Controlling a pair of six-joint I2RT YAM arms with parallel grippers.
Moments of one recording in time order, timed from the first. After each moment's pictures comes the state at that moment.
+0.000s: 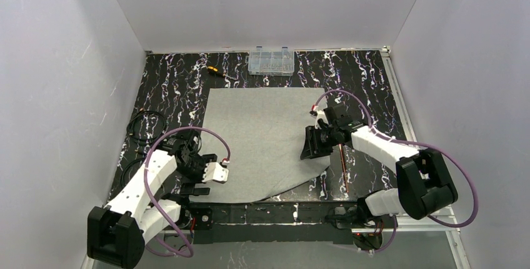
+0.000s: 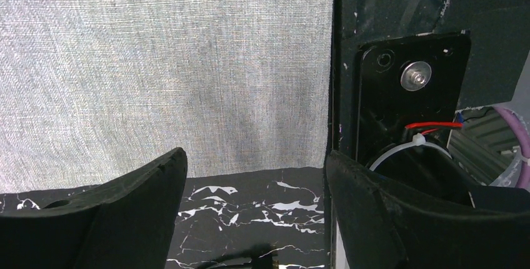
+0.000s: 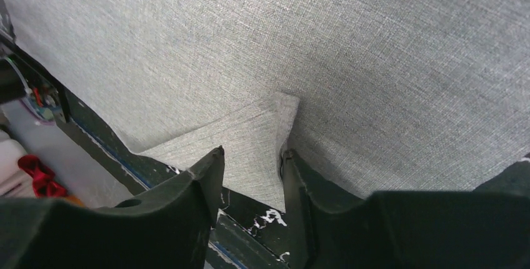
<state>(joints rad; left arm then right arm) -0.27 0.98 0.64 -1.23 0.38 1.40 0.44 1.36 0.71 -0.45 -0.50 0.31</state>
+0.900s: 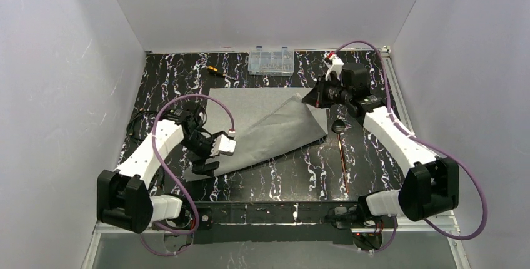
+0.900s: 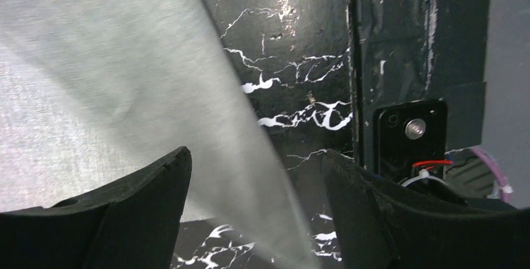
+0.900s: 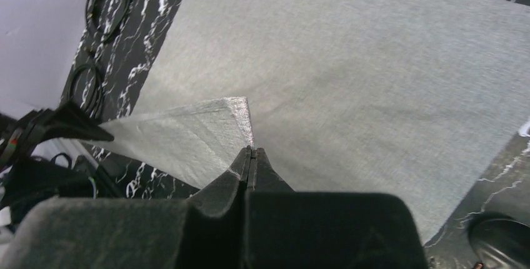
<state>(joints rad) -0.27 1.26 0.93 -1.27 0.60 1.42 0.35 1.32 1.06 -0.28 -0.50 0.33</state>
